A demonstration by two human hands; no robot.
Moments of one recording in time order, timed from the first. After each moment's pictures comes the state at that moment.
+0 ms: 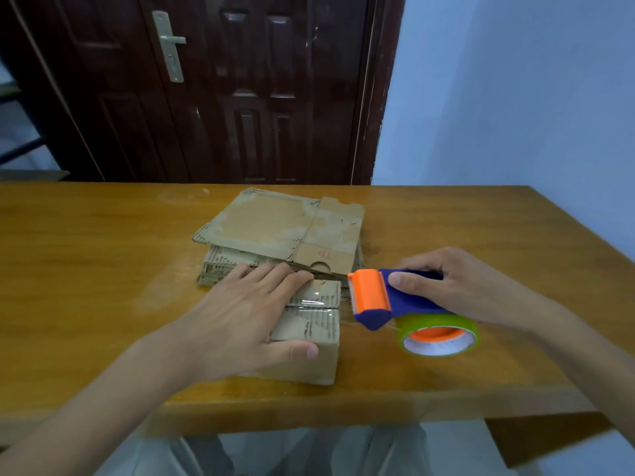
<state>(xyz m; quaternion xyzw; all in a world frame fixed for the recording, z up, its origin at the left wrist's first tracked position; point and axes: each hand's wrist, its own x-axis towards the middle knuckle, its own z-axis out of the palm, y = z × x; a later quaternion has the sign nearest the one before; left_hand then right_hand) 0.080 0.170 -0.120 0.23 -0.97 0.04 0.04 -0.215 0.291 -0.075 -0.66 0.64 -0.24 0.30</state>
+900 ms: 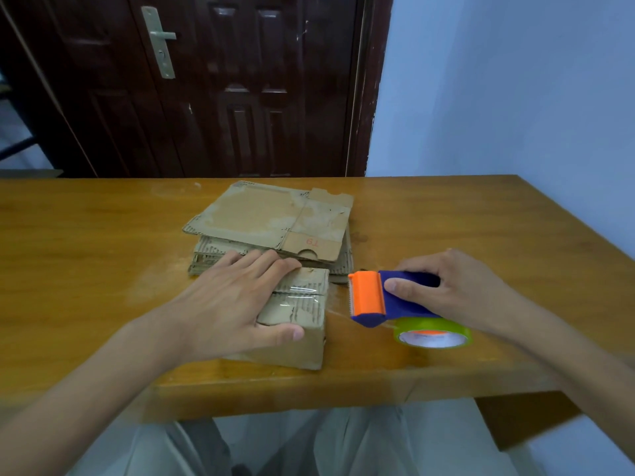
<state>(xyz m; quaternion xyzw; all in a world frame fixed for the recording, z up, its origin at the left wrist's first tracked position) 0.078 0.171 -0.125 0.21 -0.97 0.05 0.07 -0.224 0.324 -0.096 -0.67 0.70 -0.19 0.16</state>
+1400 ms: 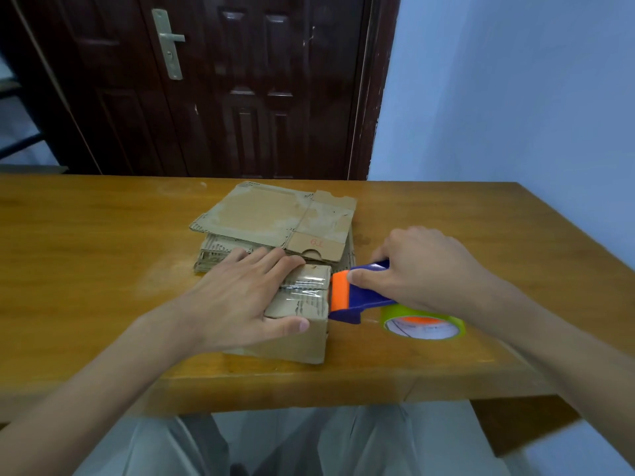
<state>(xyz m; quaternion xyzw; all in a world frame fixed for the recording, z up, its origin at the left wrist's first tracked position) 0.076 0.171 -0.127 0.23 -0.97 0.06 0.08 -0.171 0.285 -0.064 -0.65 0.76 -0.02 0.03</state>
